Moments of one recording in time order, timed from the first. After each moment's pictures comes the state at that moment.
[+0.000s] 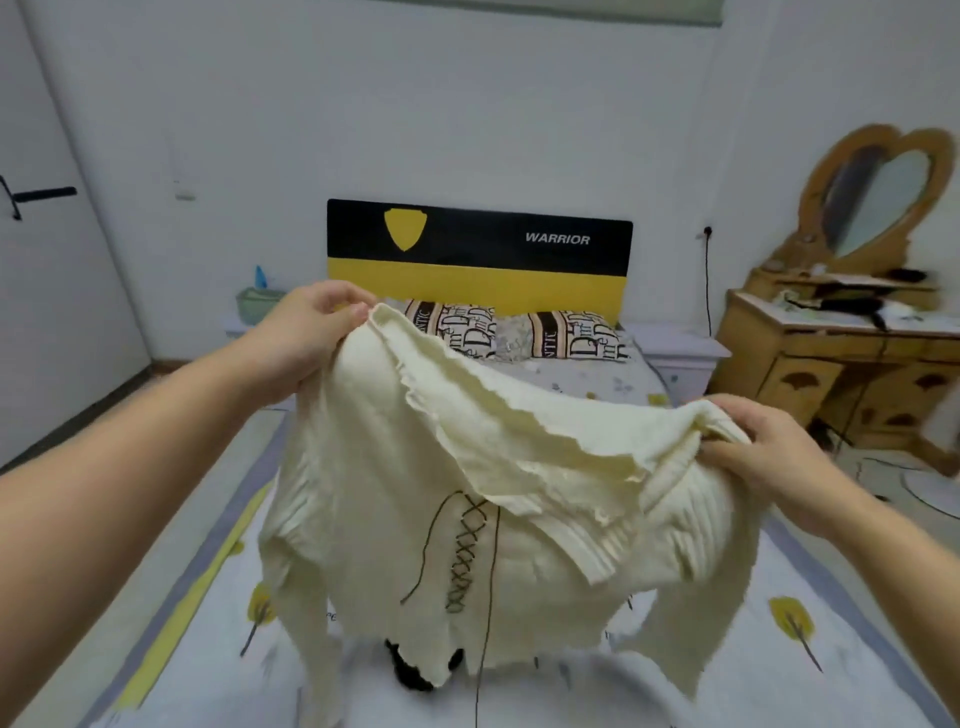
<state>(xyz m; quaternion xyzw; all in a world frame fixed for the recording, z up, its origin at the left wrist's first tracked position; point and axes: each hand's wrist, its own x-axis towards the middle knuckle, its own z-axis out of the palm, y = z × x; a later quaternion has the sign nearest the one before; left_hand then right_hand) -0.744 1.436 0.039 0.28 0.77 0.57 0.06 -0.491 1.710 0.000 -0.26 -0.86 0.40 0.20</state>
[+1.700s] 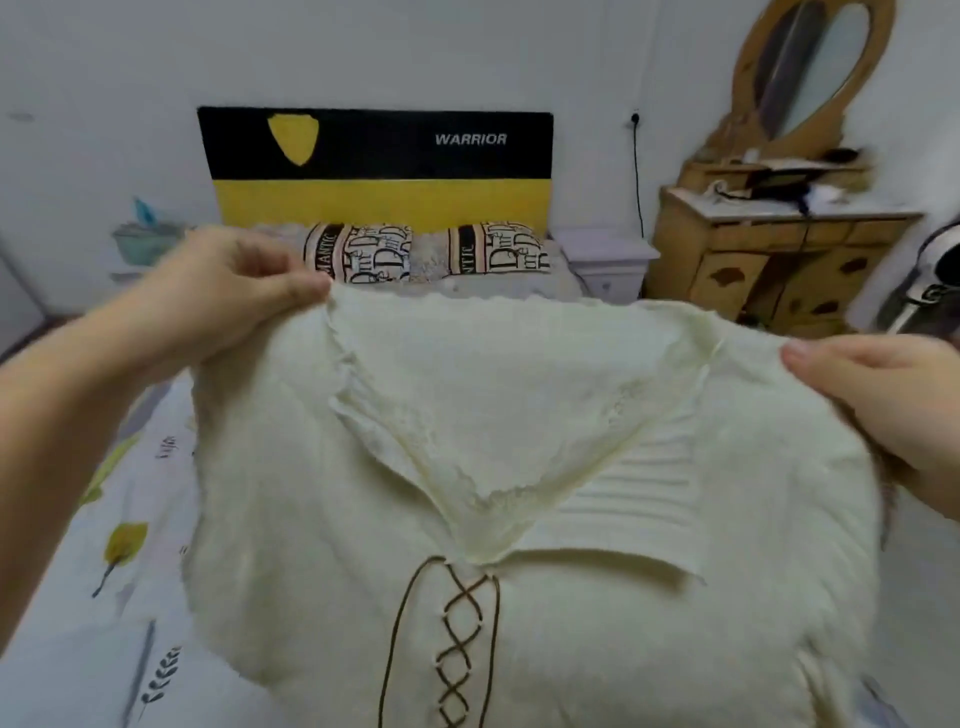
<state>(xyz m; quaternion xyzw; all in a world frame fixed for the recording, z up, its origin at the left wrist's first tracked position) -0.599 1.609 -0.004 0.36 0.83 0.42 0.00 -0.297 1.878 -0.043 -0.42 -0.73 0.43 0.32</state>
